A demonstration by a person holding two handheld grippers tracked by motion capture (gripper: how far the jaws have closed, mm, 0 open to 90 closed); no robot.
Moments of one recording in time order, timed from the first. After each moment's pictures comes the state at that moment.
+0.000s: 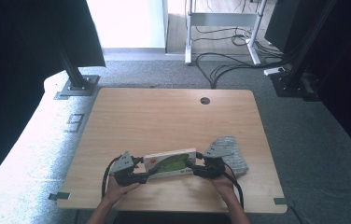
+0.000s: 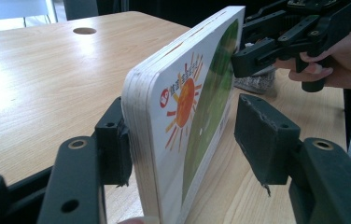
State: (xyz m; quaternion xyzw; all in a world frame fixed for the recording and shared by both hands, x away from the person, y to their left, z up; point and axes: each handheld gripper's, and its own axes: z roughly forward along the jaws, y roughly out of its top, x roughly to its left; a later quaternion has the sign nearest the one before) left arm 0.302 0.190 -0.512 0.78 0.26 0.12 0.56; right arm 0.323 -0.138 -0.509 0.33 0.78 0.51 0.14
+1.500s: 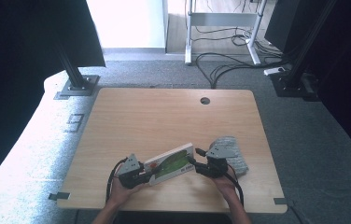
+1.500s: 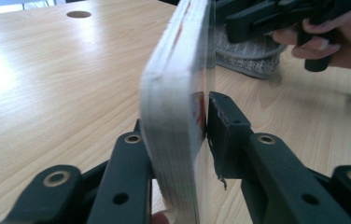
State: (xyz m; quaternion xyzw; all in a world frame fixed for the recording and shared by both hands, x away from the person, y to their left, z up) left arm 0.299 0.176 -0.519 0.79 0.26 0.13 0.54; right arm 0.321 -0.146 -0.505 0.34 0.76 0.53 0.19
